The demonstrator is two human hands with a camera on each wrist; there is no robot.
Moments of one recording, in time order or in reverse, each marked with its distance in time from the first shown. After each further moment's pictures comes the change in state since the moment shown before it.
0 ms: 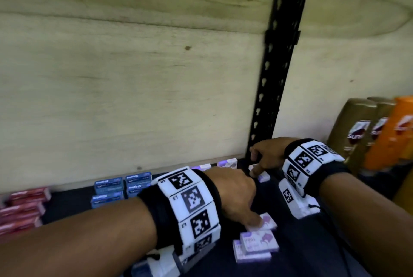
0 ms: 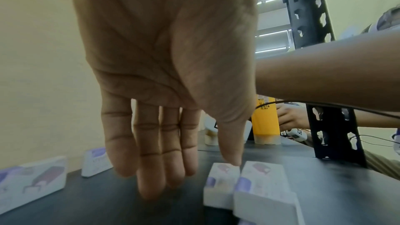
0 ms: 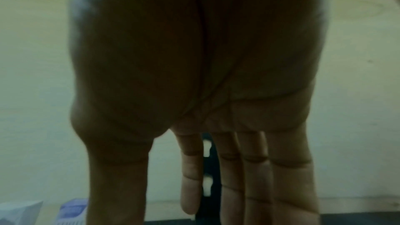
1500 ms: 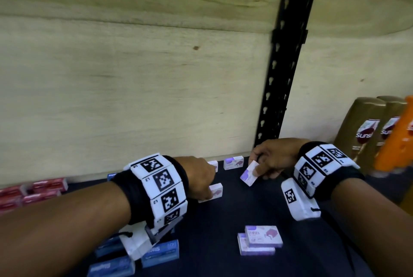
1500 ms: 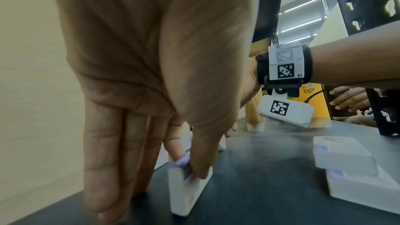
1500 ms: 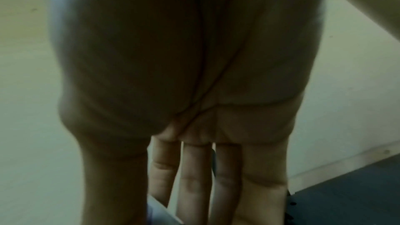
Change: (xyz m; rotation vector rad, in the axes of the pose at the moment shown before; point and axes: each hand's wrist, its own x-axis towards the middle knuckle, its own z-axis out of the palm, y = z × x) left_hand -0.029 -0.047 0.003 0.100 -0.117 -0.314; right_hand -0.001 0.008 0.013 0.537 -0.126 -0.133
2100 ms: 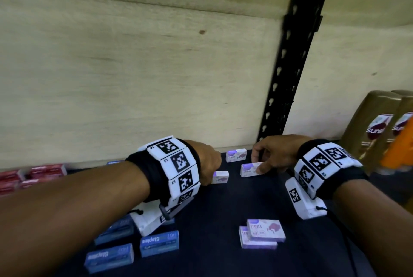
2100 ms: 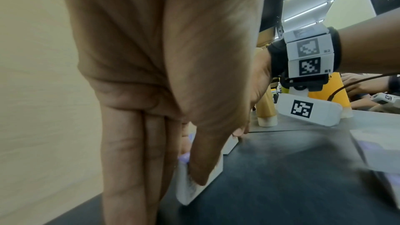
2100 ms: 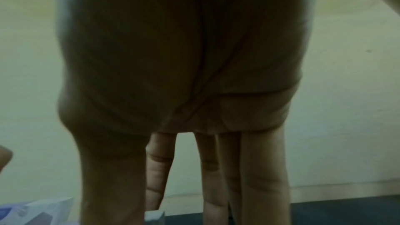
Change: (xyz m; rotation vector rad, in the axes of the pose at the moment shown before) left_hand 0.013 -0.001 -0.001 0.029 0.110 0.069; right_hand 0.003 -0.006 0.007 -0.309 0.048 0.004
